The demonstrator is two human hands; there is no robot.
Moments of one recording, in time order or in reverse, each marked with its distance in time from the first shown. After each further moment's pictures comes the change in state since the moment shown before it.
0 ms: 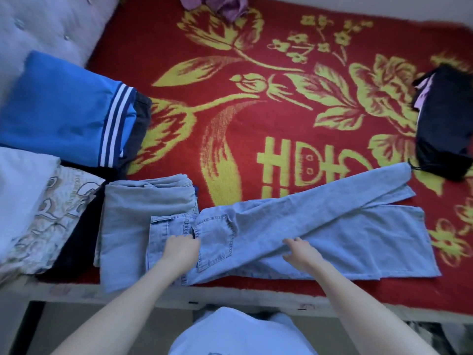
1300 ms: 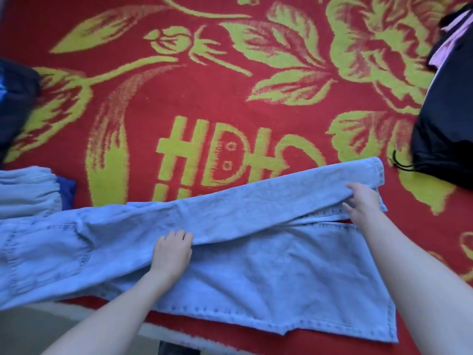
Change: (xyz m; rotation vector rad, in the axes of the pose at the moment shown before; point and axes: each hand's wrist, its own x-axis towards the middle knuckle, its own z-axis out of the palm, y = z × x) left_hand 0.181 0.312 -0.027 -0.122 0.431 -0.151; right_hand 0.228 0.409 -0.137 1.686 0.389 0.439
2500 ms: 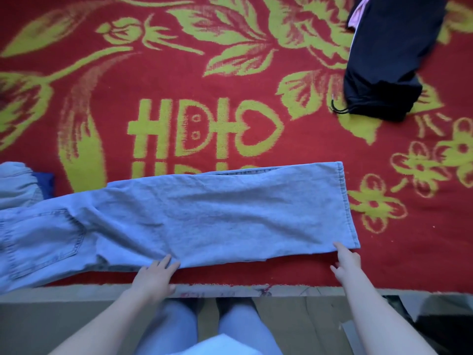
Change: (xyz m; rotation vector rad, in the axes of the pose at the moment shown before) left_hand -0.124 0.011 0.003 0.049 -0.840 0.079; right_hand -0.111 0.200 -0.167 0.151 0.367 0.331
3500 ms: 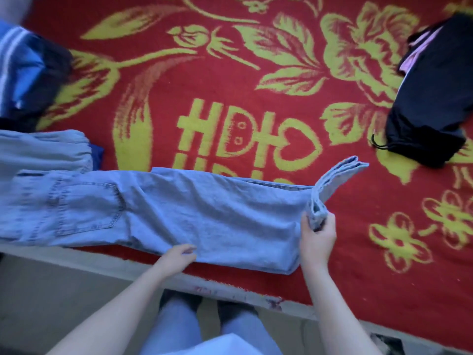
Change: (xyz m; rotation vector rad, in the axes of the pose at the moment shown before) left_hand -0.005 -0.020 -0.001 -1.075 0.162 -0.112; right_hand -0.183 0.001 0.085 -0.062 -0.410 -1.047
